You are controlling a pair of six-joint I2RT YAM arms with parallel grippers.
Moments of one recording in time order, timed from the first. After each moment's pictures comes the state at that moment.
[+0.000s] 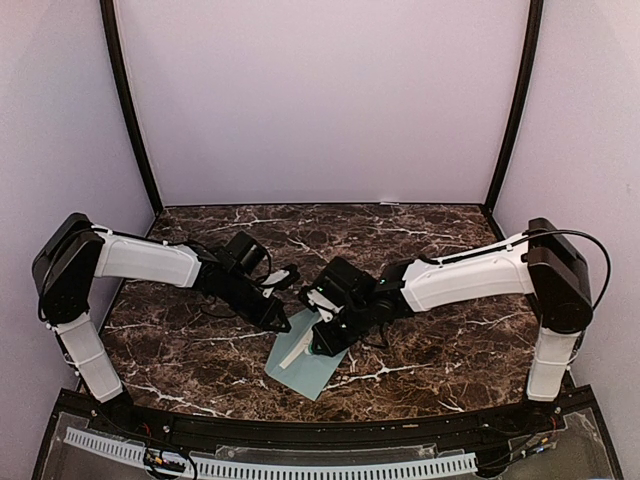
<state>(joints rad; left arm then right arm) -0.70 1.75 1.01 -0.36 0.49 -0.16 1.11 1.88 1.25 -0.42 -0.13 0.42</state>
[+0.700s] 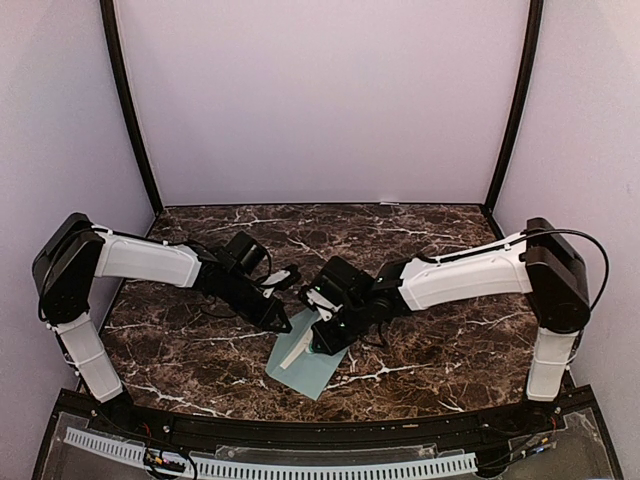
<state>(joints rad) -0.70 1.75 1.01 -0.36 0.51 -0.15 1.10 1.90 1.27 -0.45 -0.09 0.42</state>
